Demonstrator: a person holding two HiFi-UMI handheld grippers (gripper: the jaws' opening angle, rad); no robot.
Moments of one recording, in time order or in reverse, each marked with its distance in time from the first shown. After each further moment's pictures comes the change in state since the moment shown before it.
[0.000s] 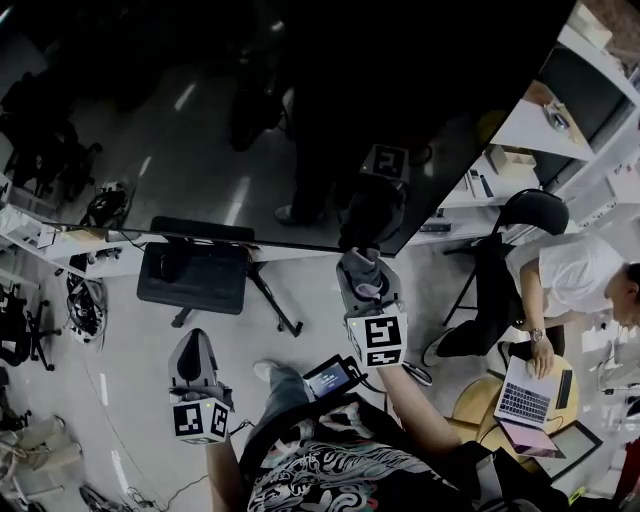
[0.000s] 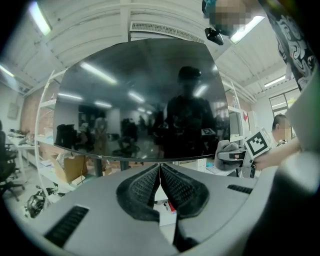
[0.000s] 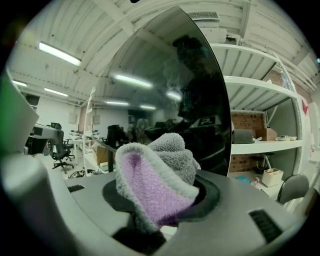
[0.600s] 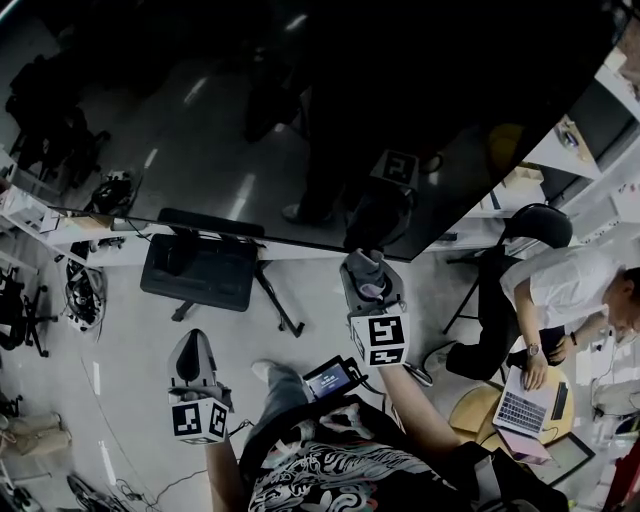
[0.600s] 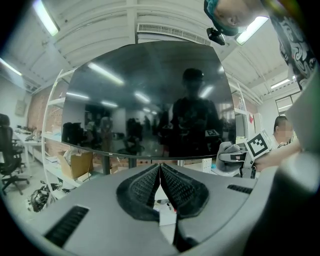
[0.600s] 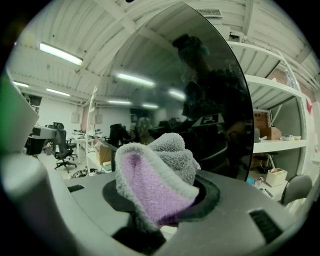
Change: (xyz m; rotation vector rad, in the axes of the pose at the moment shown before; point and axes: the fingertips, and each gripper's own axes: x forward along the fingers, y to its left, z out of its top) left arm -0.012 0.035 -0.008 -0.046 -0.006 0.057; right arm 0.021 0.025 0.003 -0.008 0.013 0.031
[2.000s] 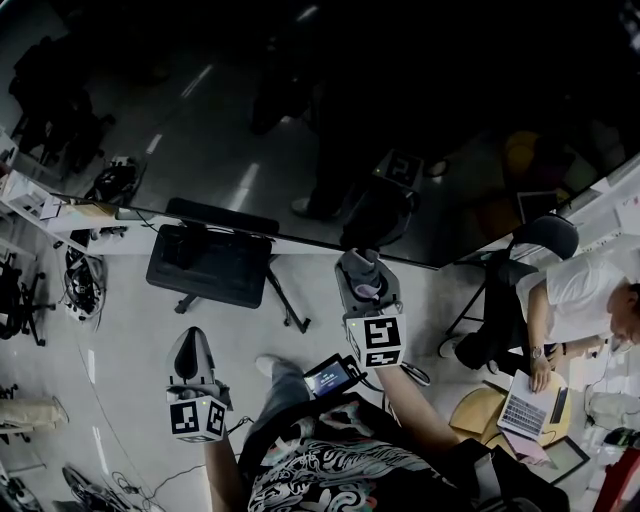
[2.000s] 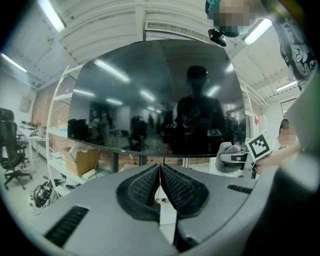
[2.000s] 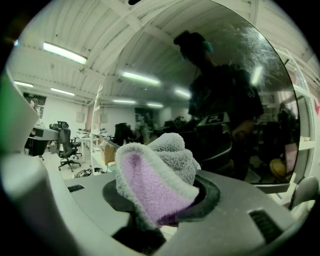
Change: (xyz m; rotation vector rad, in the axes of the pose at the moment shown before) left arm -0.002 0.059 -0.005 -0.036 0.018 0.029; right arm 0.033 0.061 0.013 -0.024 0.005 0.047
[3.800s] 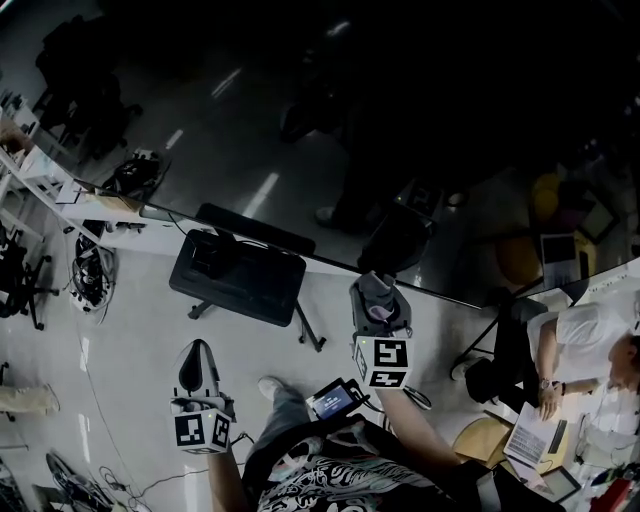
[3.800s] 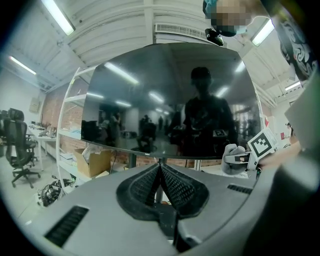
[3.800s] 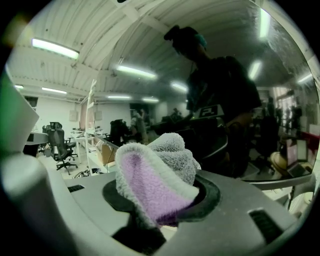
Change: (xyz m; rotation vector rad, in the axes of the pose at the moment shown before) left arm -0.002 0.100 0.002 -0.041 -0.024 0.090; right arm 0.060 0.068 0.012 0.043 0.069 -0.045
